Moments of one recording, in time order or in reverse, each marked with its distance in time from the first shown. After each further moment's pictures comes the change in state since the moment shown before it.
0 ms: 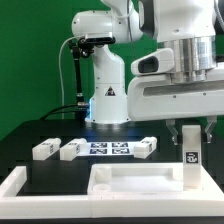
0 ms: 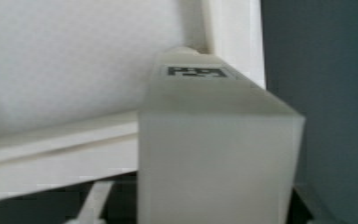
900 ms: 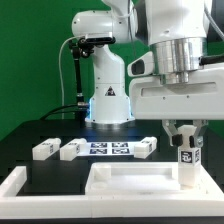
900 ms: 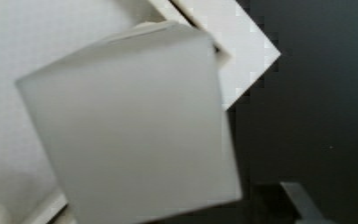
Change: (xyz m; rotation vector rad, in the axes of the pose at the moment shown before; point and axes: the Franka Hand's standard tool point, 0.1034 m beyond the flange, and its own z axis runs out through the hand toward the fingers) arm 0.009 0.008 0.001 0.036 0.068 0.454
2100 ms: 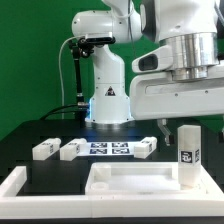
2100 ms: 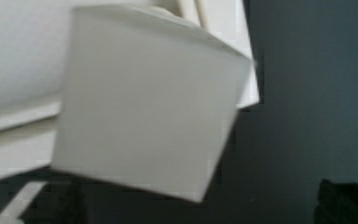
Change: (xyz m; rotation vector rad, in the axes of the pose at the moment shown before) arm -0.003 -0.018 -0.008 0.018 0.029 -0.533
